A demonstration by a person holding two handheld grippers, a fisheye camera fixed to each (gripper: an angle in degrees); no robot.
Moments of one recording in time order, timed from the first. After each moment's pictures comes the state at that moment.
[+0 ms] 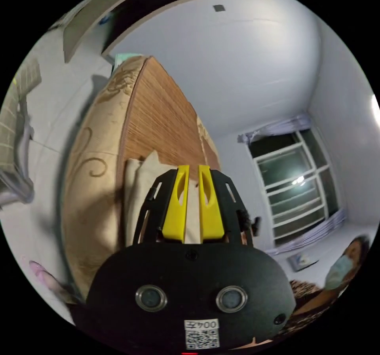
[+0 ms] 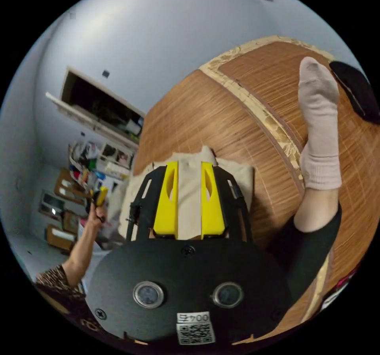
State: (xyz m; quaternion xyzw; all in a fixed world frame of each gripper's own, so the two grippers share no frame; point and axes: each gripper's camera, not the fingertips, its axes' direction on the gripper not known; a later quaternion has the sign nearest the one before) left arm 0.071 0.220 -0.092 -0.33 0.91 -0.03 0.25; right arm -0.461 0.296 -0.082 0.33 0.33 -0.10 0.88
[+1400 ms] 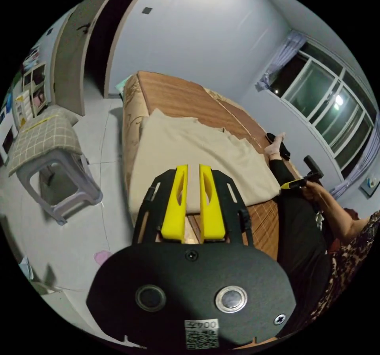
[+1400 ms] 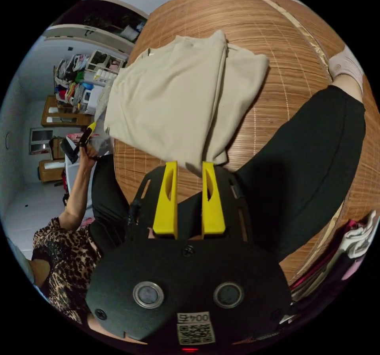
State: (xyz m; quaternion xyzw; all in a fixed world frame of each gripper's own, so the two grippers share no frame) left arm -0.122 0.478 -0.183 -0.14 0.89 0.12 0.42; right arm -0.420 0.338 0.054 0.01 0.41 -0.04 0.91
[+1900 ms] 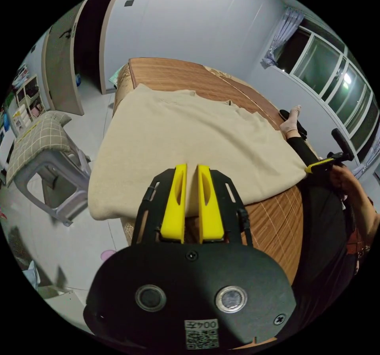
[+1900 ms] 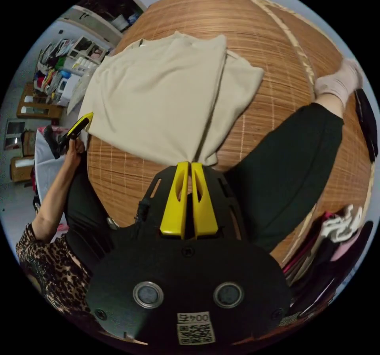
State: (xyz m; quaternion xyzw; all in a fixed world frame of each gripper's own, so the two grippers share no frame) left arm -0.092 0.566 -0.275 -0.12 0.86 0.19 0.46; right arm -0.437 0.347 0.088 0.03 0.52 -0.04 0.85
